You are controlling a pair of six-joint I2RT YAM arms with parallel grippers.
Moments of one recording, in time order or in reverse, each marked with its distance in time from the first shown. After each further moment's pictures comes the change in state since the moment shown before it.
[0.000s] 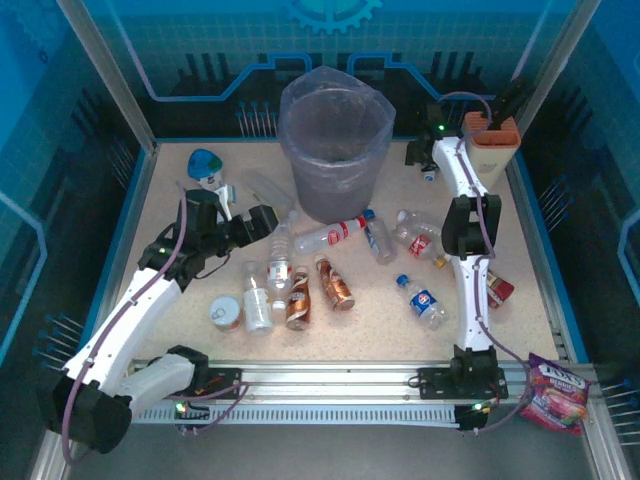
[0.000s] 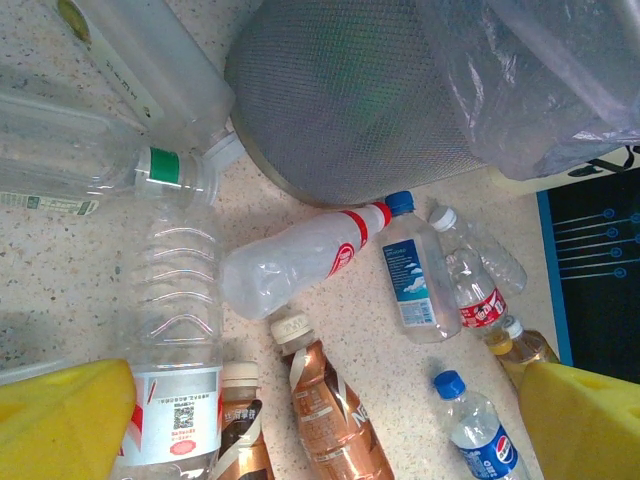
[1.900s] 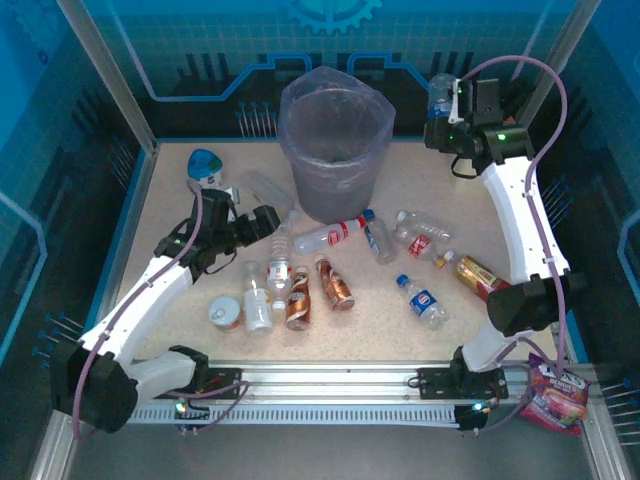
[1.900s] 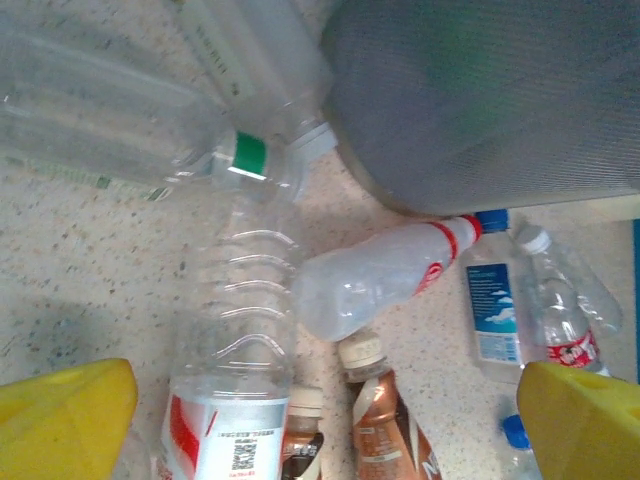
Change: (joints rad) left arm 0.002 0.134 -0.055 0.058 -0.098 -0.050; right arm 0.152 -0.908 -0.473 -0.055 -0.180 -0.054
